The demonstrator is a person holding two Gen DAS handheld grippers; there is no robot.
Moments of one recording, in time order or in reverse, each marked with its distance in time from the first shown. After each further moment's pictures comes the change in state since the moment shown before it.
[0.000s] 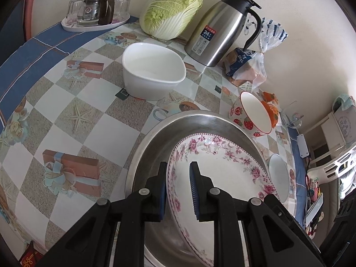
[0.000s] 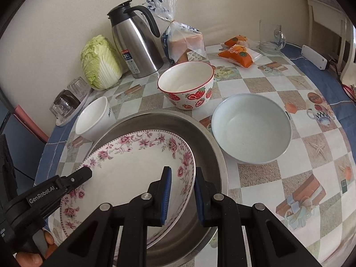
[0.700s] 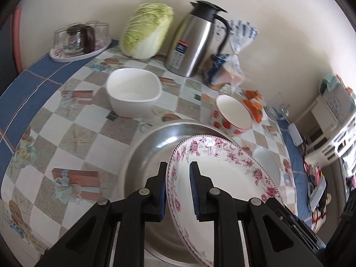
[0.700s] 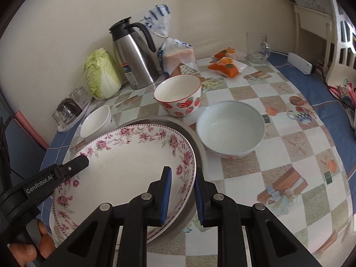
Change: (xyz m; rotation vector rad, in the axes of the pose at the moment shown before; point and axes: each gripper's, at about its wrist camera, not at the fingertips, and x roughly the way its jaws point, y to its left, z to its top) left arm -0.039 -0.026 -0.006 0.132 -0.082 -0.007; right arm -0.043 -0.004 -0.016 0.010 -0.077 -0.021
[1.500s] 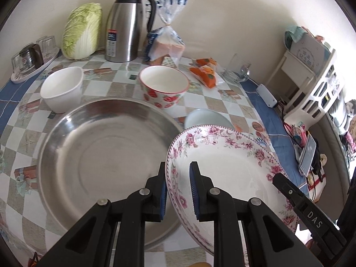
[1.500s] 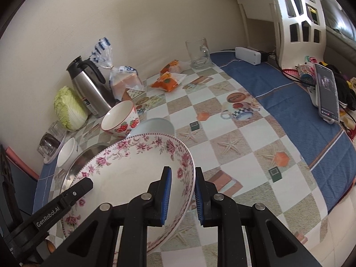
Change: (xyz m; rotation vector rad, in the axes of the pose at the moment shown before) left arm 0.017 -0.119 -0.051 0.227 0.072 -0.093; right arm -0.046 -0.121 -0.001 0.169 -0.085 -0.087
